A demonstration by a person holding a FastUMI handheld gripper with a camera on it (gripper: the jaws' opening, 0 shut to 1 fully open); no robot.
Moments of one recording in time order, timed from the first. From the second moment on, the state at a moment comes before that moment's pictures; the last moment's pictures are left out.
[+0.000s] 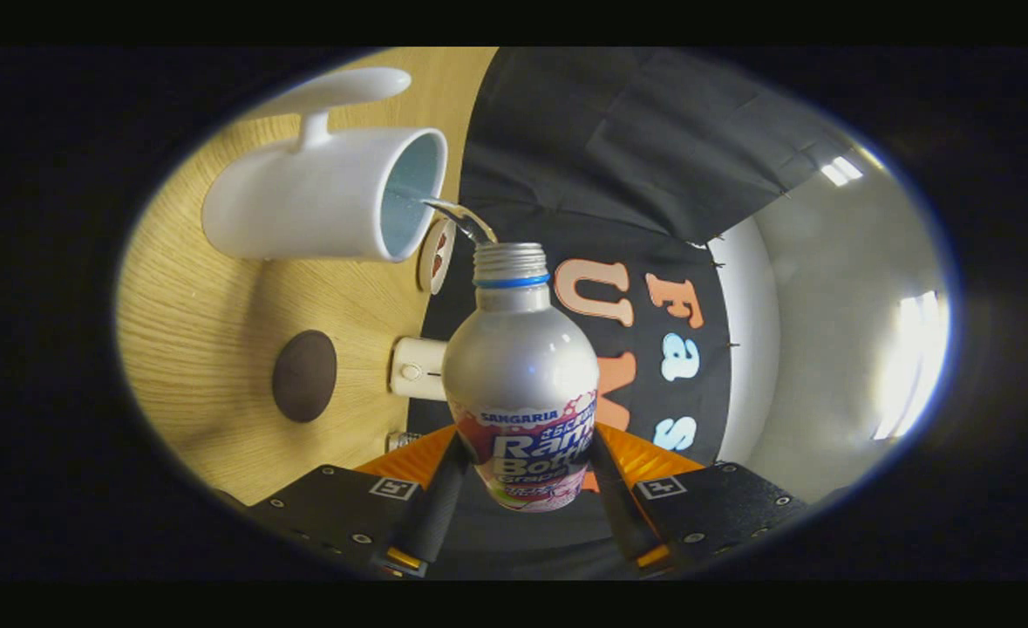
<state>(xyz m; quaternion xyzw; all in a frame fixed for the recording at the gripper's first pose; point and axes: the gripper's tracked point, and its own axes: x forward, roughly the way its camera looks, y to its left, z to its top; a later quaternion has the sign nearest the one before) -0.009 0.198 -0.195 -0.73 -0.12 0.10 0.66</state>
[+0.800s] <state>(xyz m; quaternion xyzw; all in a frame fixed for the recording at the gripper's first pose) -0.008 0.202 -0.187 -0.75 -0.15 0.10 0.64</state>
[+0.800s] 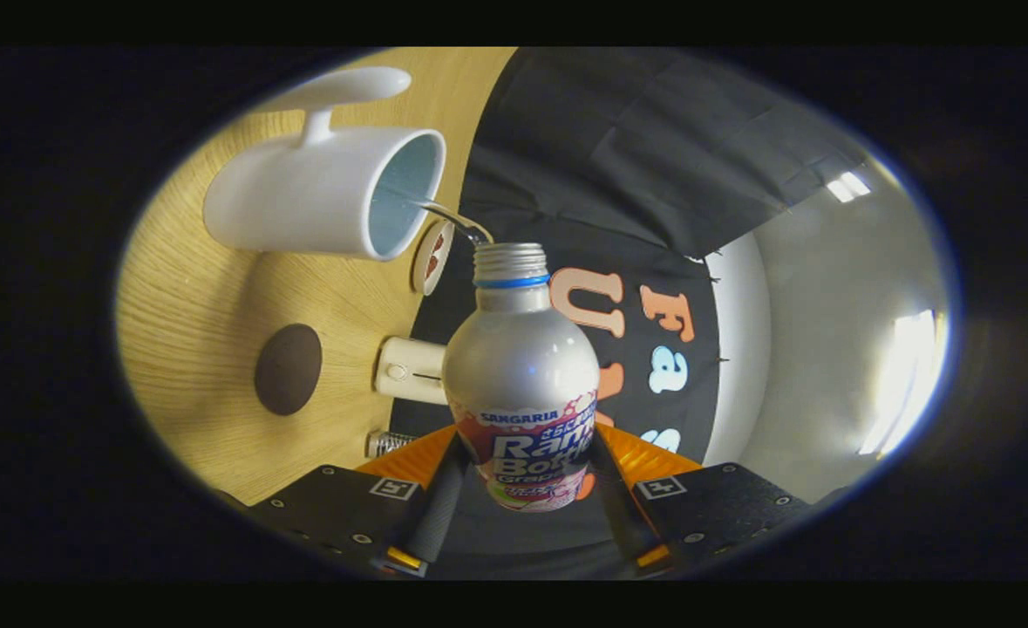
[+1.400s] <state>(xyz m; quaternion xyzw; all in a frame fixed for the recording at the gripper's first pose) 0.001 0.199 -0.181 -0.77 -0.16 0.10 0.61</state>
